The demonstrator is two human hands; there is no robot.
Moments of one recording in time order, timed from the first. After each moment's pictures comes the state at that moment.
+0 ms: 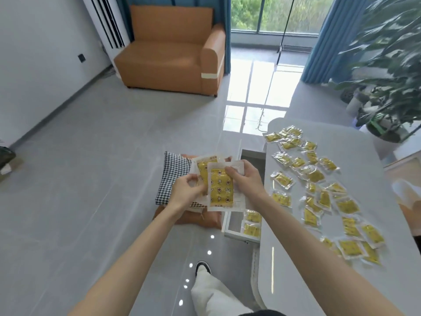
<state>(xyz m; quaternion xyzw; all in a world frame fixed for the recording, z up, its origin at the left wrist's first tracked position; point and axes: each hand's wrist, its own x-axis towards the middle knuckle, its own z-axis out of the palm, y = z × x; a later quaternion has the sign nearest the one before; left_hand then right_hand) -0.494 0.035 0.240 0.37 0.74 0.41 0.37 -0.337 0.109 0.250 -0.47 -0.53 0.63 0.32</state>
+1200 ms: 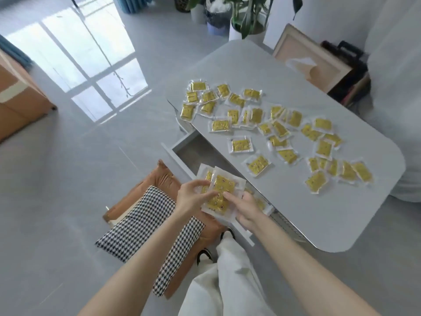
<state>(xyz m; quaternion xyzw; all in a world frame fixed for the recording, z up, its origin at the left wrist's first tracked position) -0.568 0.412 0.118 0.62 0.54 0.05 0.56 -0.446 0.314 0.081 -0.64 0.05 0.57 0.51</state>
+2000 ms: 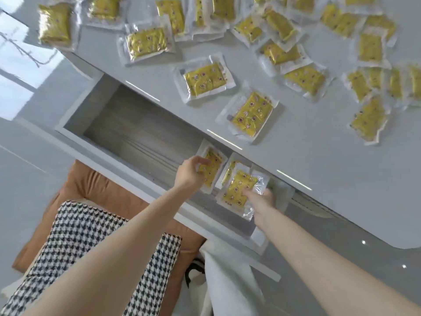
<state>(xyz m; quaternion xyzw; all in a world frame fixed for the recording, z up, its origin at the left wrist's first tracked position) -0.404 0.450 -0.278 0.74 0.44 -0.16 0.49 -0.345 0.282 -0.304 -0.75 0.32 0.37 0.44</state>
